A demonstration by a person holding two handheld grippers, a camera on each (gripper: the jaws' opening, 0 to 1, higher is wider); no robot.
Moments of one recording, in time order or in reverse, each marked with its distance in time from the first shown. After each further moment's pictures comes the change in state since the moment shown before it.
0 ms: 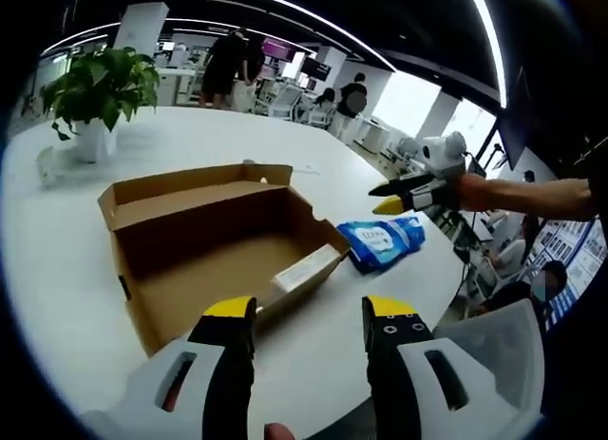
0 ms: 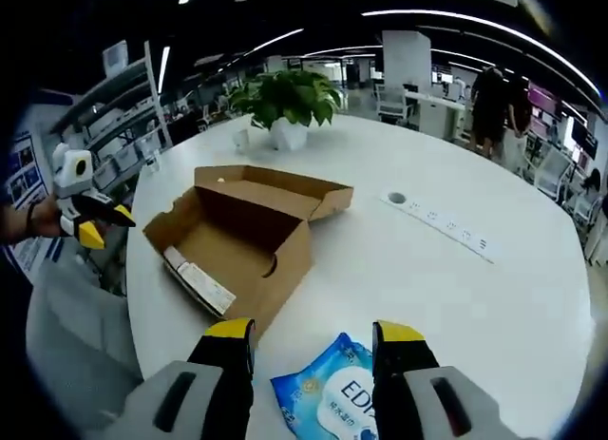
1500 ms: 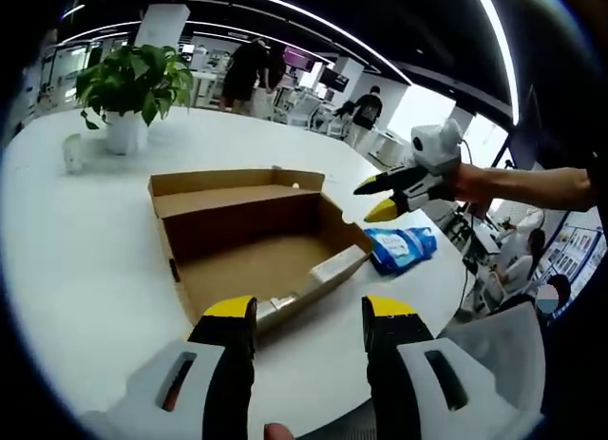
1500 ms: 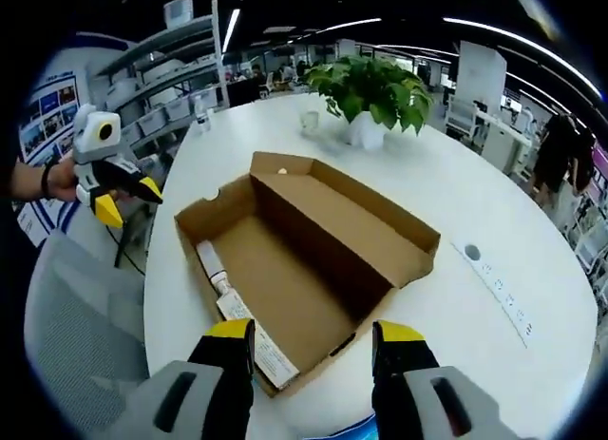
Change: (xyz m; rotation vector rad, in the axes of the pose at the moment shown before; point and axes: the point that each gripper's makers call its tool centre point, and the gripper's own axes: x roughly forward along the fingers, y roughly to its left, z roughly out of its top) left arm -0.034 0.033 -0.007 -0.051 -0.050 0.052; right arm 0.056 0.074 0.046 -0.280 0.105 0.170
